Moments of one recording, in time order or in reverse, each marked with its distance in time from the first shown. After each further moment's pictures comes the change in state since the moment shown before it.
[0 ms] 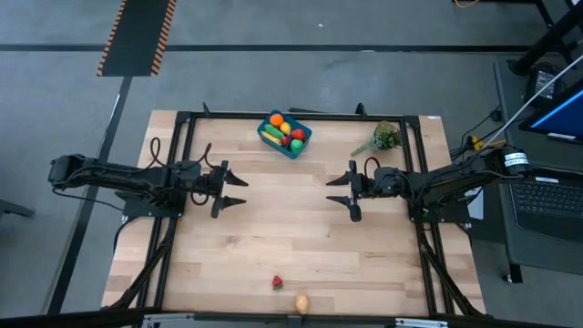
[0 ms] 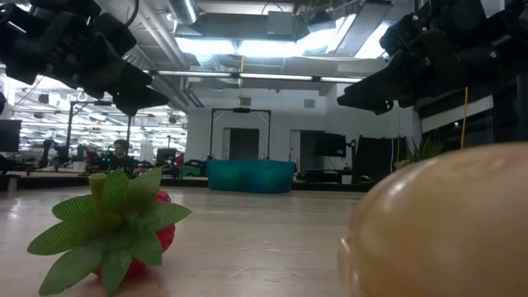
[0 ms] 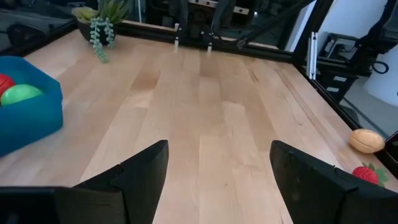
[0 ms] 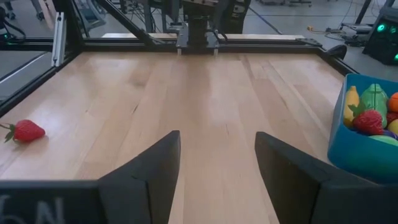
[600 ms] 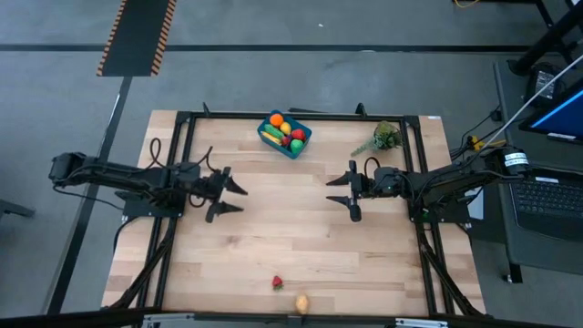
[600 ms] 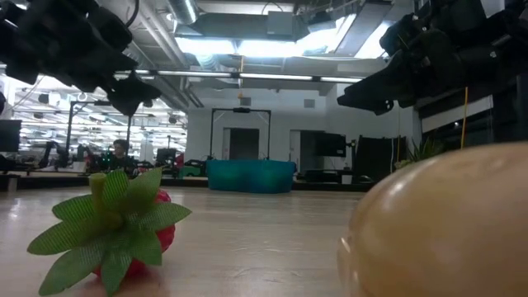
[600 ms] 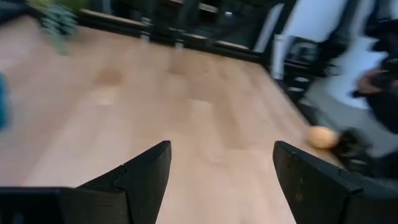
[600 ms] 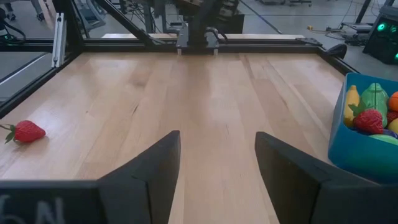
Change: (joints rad) left arm -0.030 0.000 0.000 0.013 0.102 -0.063; right arm 0.000 0.000 0.000 0.000 0.000 0.006
